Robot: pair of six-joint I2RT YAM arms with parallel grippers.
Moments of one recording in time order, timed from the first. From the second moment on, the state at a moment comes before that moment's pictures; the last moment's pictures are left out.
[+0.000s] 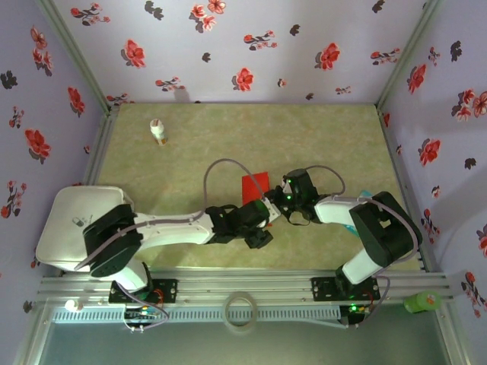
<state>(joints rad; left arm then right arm) -1.22 1.62 0.97 -0.29 -0.16 -0.14 0.52 1.57 0.57 0.22 -0.49 1.10</state>
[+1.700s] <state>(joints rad) -1.11 1.69 0.99 -0.19 -0.17 -0.16 0.49 1.54 0.57 0.21 -0.47 1.11</state>
